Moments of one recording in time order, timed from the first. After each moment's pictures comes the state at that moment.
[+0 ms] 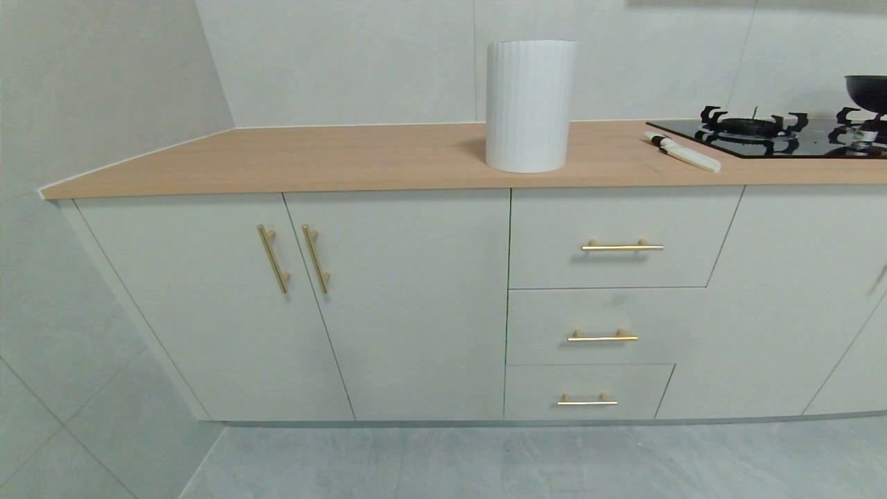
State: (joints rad) left arm 0.00 0.00 0.00 0.00 -0.02 0.01; right arm 0.00 0.00 -0.02 -0.09 -0.10 -0.03
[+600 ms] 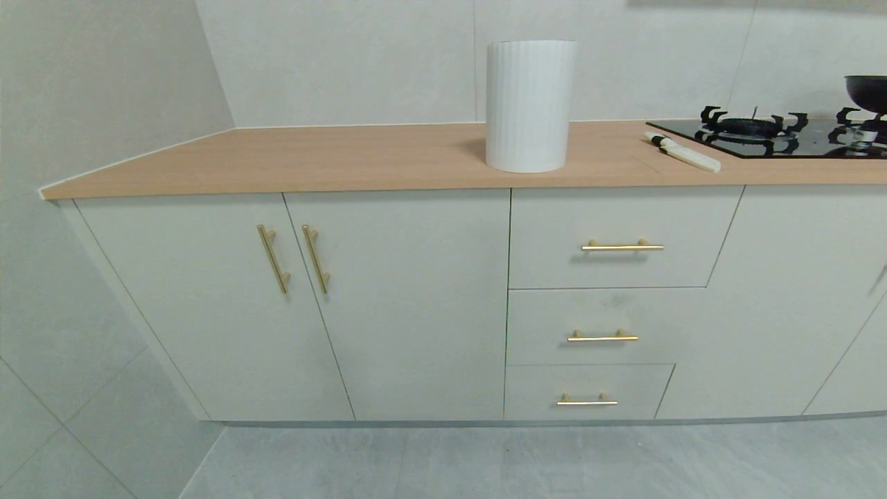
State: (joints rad) left arm 0.00 0.00 0.00 0.00 -0.02 0.01; right arm 0.00 0.00 0.00 0.00 -0.06 0.02
